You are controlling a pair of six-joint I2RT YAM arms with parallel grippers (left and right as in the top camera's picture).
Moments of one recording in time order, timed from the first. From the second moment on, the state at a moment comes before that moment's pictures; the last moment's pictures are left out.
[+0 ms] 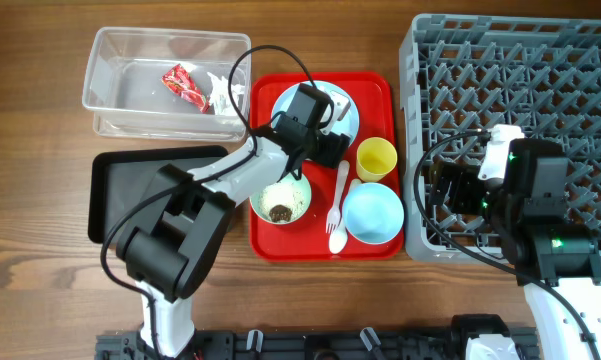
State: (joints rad) left arm -0.58 2.01 1.23 -0.14 0.16 -0.06; right arm 0.01 0.93 0.88 -0.82 -0.10 0.13
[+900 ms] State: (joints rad) left arm -0.35 1.65 1.23 -0.20 0.02 -0.07; right arm 0.01 0.93 0.88 -0.82 -0.10 0.13
